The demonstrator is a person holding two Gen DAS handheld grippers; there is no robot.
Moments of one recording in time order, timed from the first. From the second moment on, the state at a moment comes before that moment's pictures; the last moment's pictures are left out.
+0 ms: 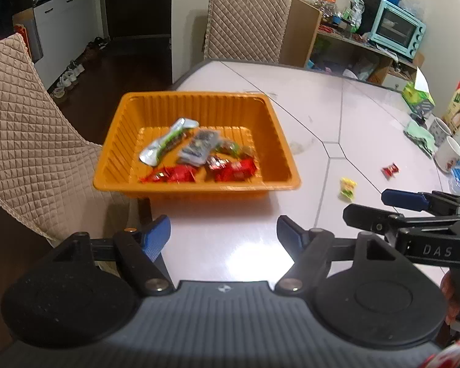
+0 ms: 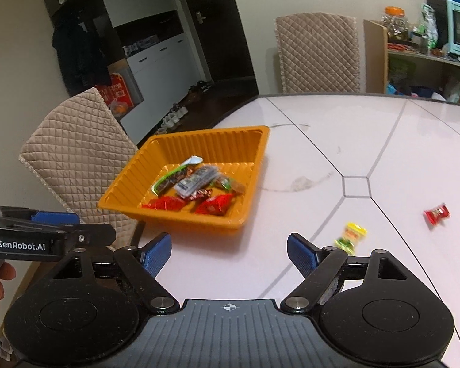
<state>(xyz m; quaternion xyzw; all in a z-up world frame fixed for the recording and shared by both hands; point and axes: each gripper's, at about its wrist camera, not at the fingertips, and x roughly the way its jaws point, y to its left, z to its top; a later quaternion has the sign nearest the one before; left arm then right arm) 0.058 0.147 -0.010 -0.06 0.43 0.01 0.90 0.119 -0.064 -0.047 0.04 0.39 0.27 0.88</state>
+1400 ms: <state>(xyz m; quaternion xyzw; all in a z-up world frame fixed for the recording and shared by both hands) 0.059 0.017 -0.040 0.00 0.47 -0.11 0.88 0.059 -0.201 -0.068 0.10 0.43 0.15 0.88</state>
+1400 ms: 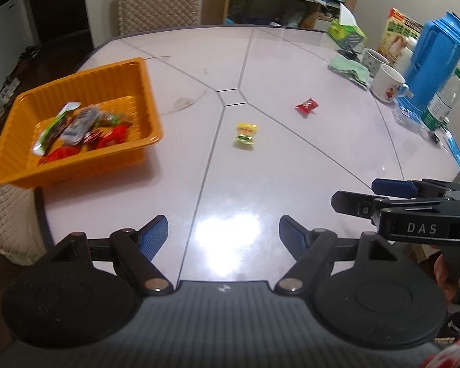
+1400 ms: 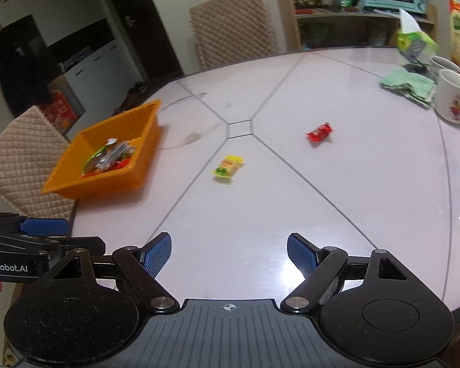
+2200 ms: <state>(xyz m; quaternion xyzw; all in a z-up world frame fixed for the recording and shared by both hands) 0.149 -0.036 -0.082 0.06 0.43 -0.20 0.88 0.095 -0.254 -0.086 0.15 0.44 0.03 0.88</state>
